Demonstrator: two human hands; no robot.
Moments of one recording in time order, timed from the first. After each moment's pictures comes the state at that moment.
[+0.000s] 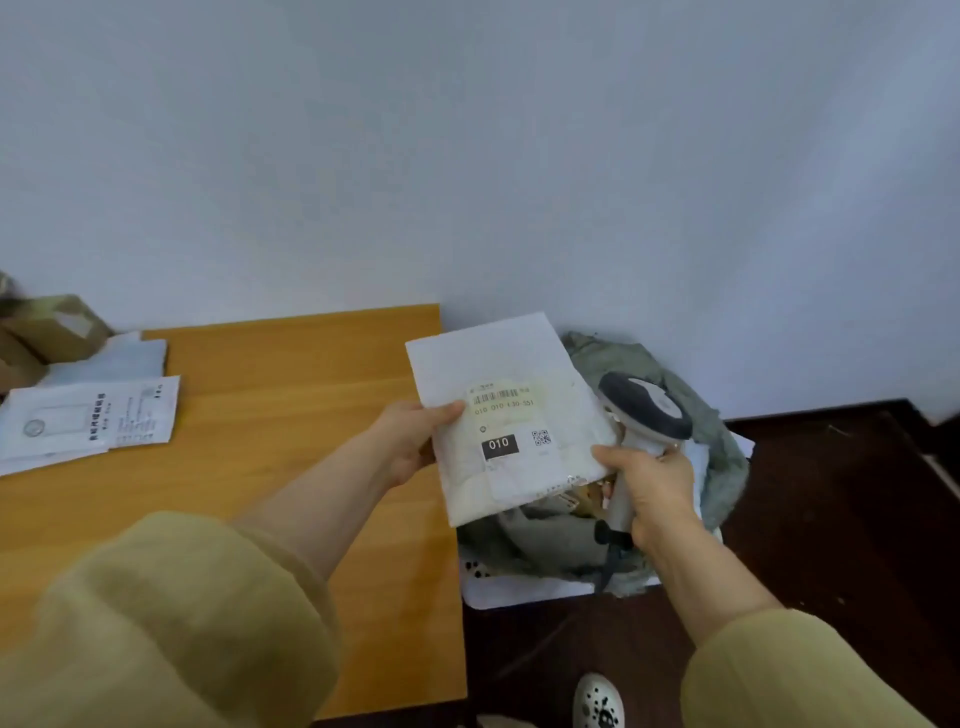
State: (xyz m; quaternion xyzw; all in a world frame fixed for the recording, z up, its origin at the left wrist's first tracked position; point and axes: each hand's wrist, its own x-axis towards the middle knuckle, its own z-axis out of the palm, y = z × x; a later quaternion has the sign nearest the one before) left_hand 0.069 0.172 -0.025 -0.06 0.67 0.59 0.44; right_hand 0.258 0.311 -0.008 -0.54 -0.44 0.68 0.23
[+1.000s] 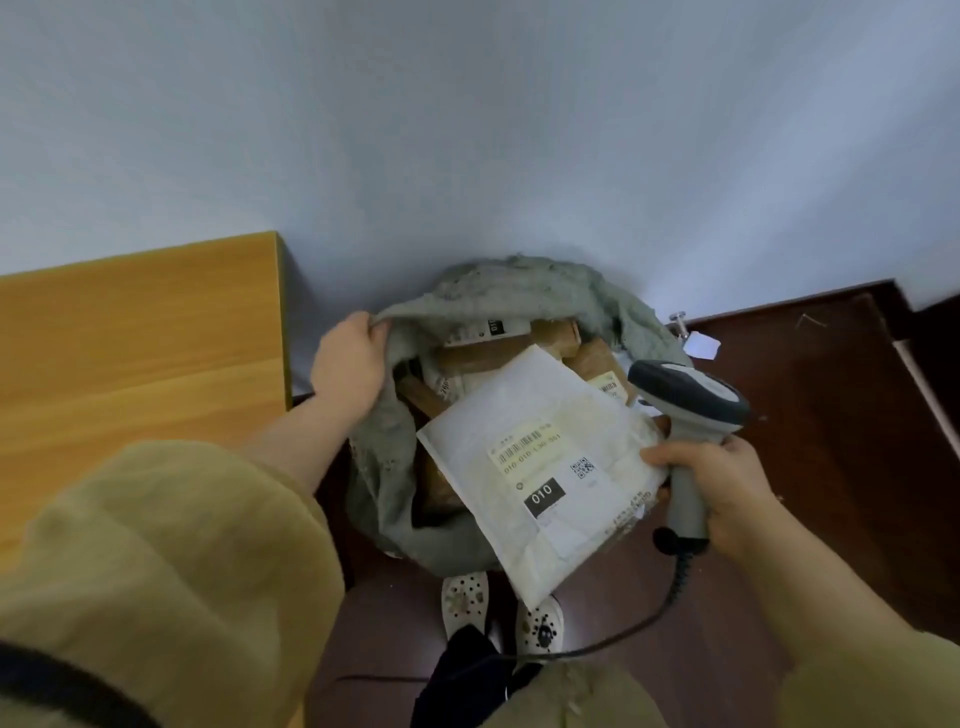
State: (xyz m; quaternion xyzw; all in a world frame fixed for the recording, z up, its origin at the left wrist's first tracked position) left_hand -0.004 0.362 -0.157 0.21 0.94 0.24 0.12; right_hand 0.280 0.526 -0.096 -0.63 -0.46 0.63 0.09
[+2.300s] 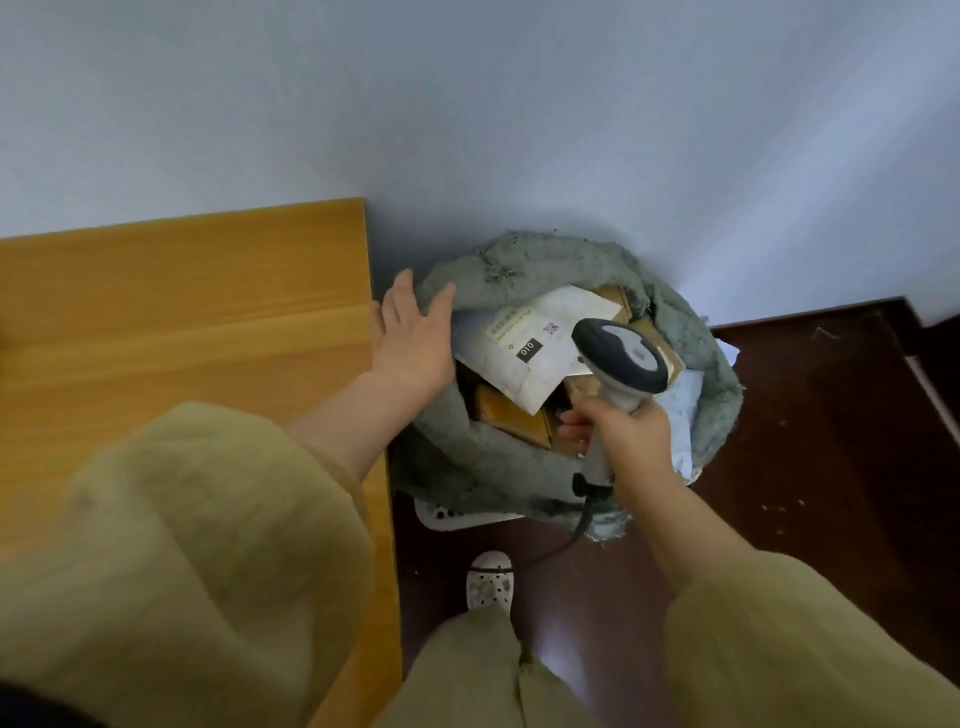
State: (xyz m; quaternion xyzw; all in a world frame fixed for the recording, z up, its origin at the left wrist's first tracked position) left_hand 0.038 0.295 -0.117 0.32 0.93 0.06 0.14; right_hand 0.220 0.391 -0.115 -0.56 -0.52 0.63 0.16
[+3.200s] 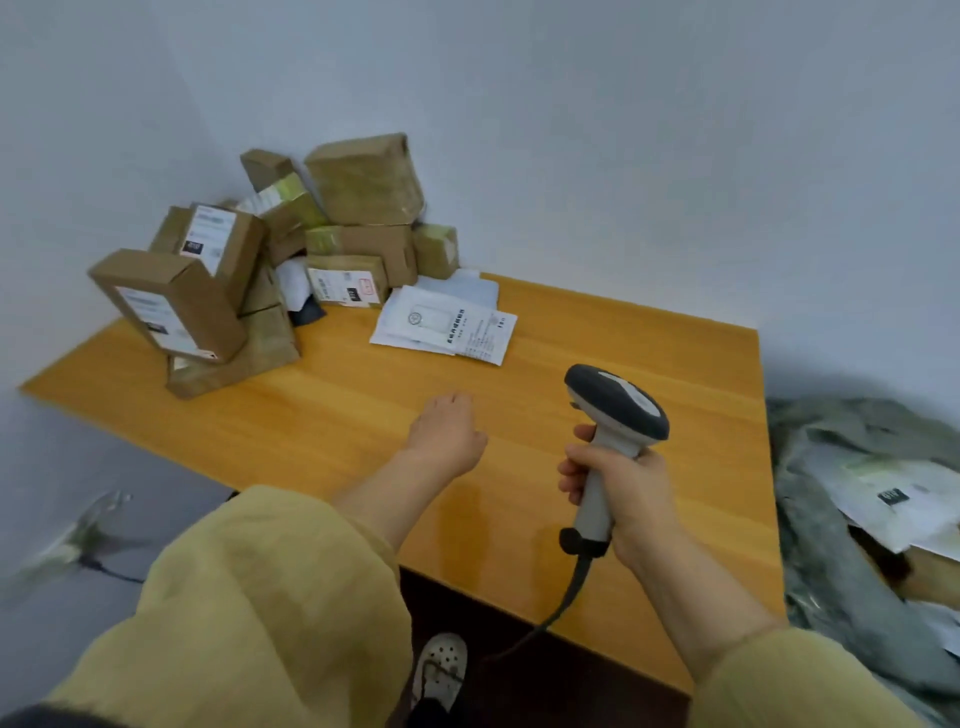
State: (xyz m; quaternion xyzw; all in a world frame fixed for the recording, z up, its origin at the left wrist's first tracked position) left_hand 0.002 -0.187 -0.035 0.09 0.97 0.13 0.17; right_hand 0.115 -0.033 0.006 -0.29 -0.57 0.77 0.02
